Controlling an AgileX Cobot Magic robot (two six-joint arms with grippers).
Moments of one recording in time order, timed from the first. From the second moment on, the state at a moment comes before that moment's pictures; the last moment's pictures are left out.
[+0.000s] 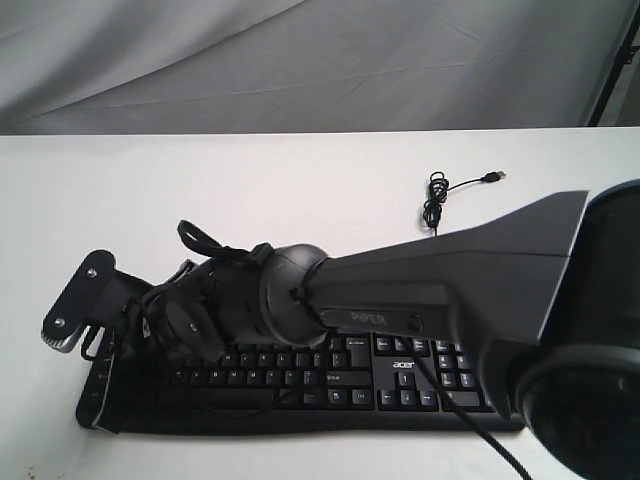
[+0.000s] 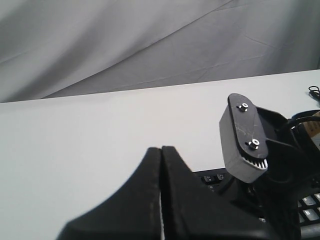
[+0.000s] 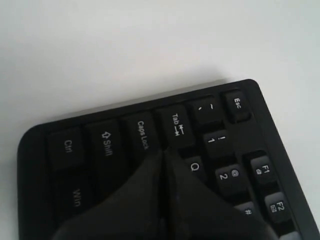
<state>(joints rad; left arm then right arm) -0.20 0.00 0.00 0.04 0.26 -0.02 1.01 2.29 -1.56 0.17 0.24 -0.47</state>
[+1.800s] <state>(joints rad) -0.20 0.00 0.00 0.04 0.26 -0.02 0.84 2.02 -1.07 0.17 0.04 -0.46</state>
